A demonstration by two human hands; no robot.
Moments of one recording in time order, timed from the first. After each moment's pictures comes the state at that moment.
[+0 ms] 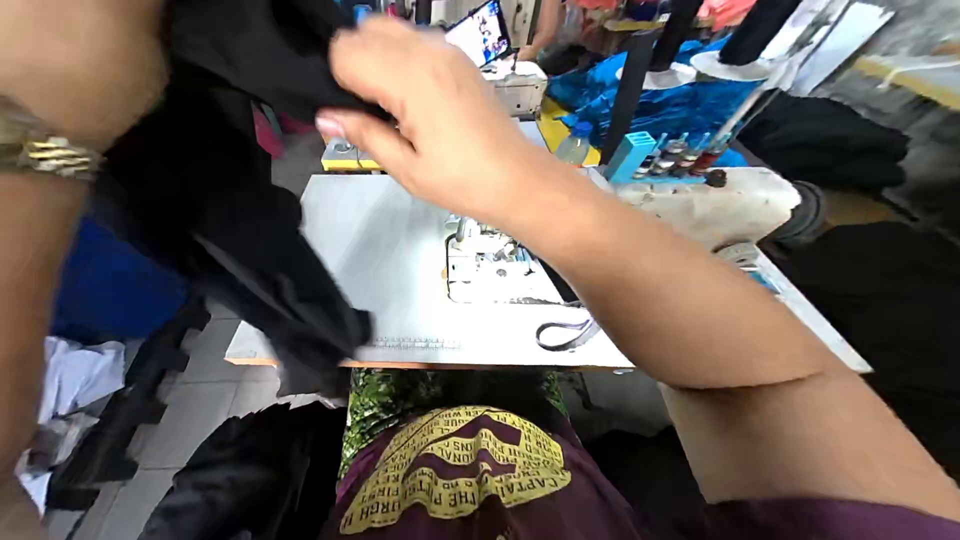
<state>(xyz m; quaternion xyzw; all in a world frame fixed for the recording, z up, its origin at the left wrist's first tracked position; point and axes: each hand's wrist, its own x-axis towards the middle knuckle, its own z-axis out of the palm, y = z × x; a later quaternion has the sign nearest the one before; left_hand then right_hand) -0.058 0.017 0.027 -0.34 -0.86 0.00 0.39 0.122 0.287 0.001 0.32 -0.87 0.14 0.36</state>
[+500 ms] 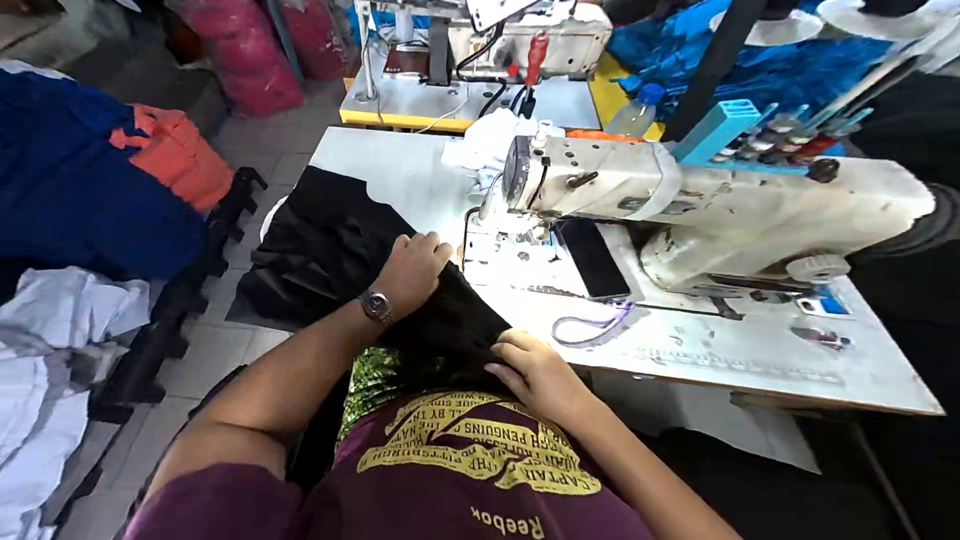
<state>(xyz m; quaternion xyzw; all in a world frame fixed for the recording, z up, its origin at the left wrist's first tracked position) 0.065 0.165 -0.239 -0.45 -0.89 -0.07 0.01 0.271 0.359 -0.306 0.14 -0.95 0.27 0.11</state>
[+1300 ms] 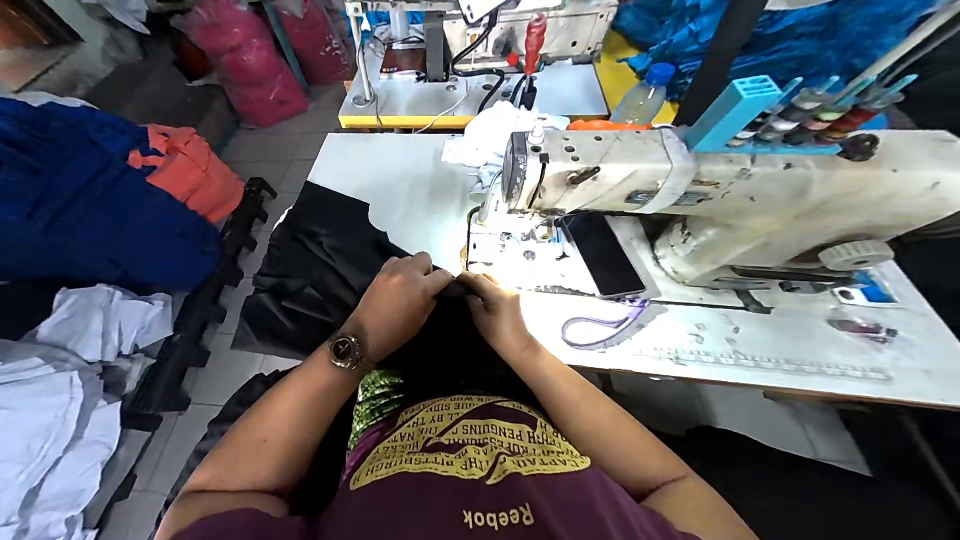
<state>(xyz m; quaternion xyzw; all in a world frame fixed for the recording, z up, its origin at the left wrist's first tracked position) 0.096 0.136 -0.204 -0.50 -0.85 -0.11 0.07 0.162 0.319 -0.310 0.05 -0.85 0.43 0.29</state>
